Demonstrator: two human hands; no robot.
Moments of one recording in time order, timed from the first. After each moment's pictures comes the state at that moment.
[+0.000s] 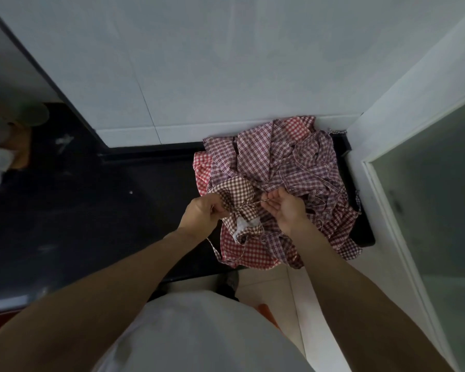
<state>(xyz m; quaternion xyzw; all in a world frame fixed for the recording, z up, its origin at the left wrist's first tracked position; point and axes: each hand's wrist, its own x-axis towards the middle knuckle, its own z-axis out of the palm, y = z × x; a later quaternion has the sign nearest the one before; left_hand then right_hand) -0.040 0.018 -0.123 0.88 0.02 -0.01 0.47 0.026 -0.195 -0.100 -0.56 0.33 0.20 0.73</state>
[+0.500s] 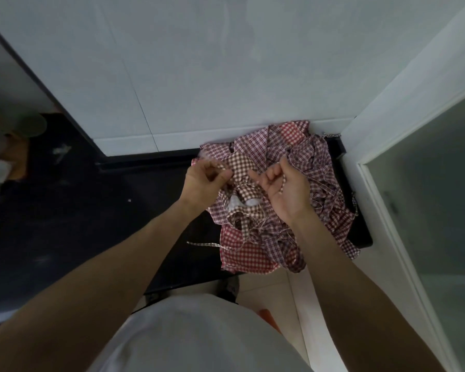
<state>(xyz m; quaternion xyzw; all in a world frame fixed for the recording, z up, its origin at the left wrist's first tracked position) 0.012 0.017 -0.051 0.76 0.11 0.00 0.65 0.036 -0.168 -0.028 -0.46 0.12 0.16 0.87</state>
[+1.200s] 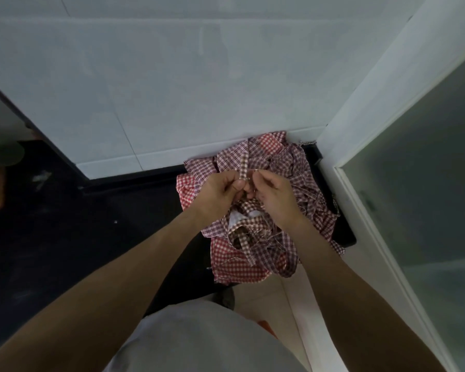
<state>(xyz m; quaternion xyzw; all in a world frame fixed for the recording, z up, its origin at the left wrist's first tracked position) 0.021 -0.017 -0.022 0.79 -0.09 -0.06 0.61 0.030 -0.182 -0.020 -0.76 -0.03 0.08 0.64</state>
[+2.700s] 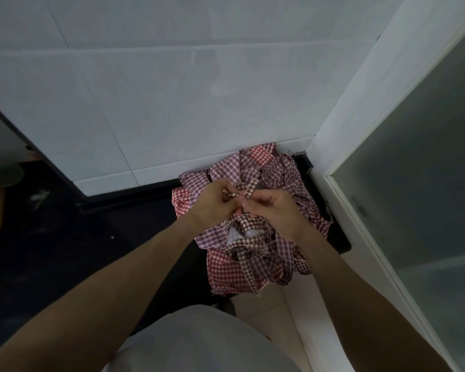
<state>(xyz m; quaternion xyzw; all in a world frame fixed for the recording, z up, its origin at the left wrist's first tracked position) 0.022 -0.025 -0.012 0.77 -0.07 -0.13 0.62 0.016 -0.211 -0.006 -0.75 -0.08 0.16 0.63</state>
